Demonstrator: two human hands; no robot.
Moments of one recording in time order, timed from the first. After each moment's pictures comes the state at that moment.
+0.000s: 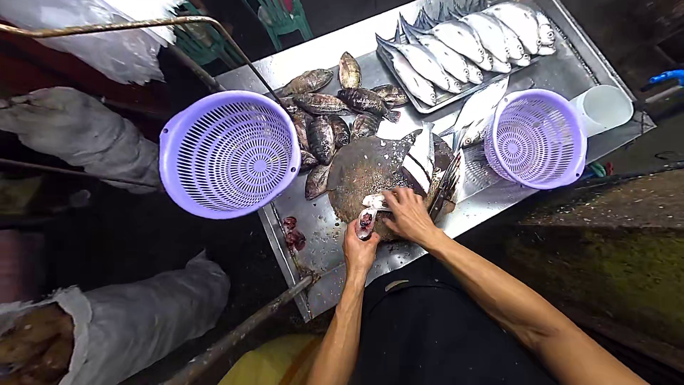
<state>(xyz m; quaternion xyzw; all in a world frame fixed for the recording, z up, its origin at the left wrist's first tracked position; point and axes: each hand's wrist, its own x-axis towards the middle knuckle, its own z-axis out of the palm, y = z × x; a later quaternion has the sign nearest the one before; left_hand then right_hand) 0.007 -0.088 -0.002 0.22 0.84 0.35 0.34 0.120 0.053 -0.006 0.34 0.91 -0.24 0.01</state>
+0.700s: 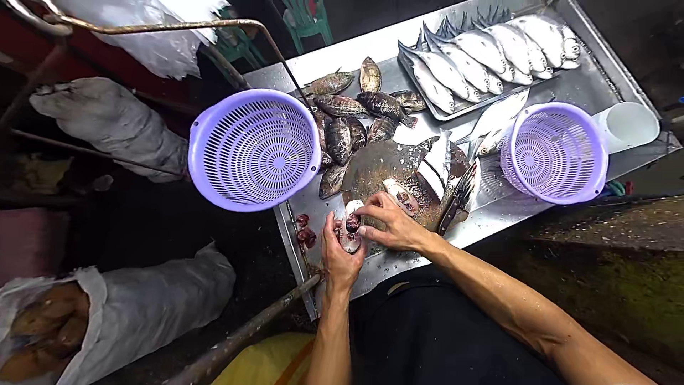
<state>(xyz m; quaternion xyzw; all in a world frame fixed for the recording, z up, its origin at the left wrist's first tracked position) -0.037 -0.128 0.030 0.38 0.81 0.44 0.08 0.068 0.037 0.040 0.14 0.85 -0.49 -0.13</state>
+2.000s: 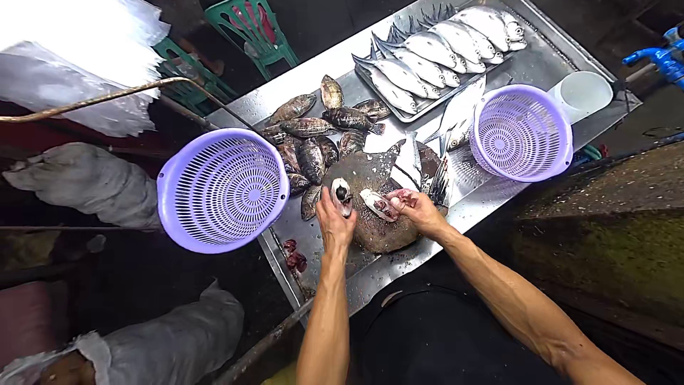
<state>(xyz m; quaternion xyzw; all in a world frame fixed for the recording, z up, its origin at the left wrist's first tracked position) -0.059 -0.016 0.006 0.41 0.86 0.26 0.12 0.148 0.087 0.035 0.38 0.58 -0.69 -0.23</state>
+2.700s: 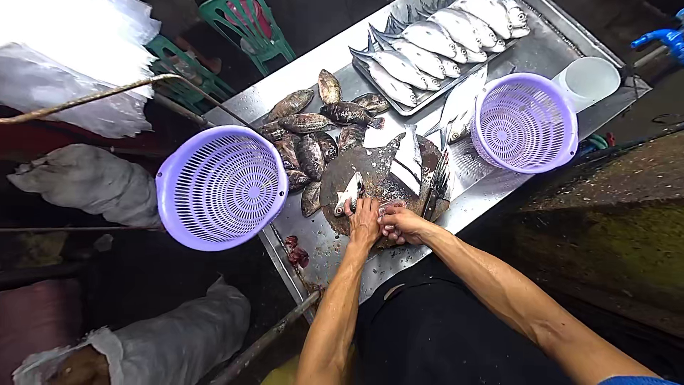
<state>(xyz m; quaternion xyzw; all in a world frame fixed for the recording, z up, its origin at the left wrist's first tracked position) -0.018 -0.006 -0.046 0.64 0.75 0.05 0.15 0.122 0.063 -0.001 0.45 0.34 -0.83 0.04</state>
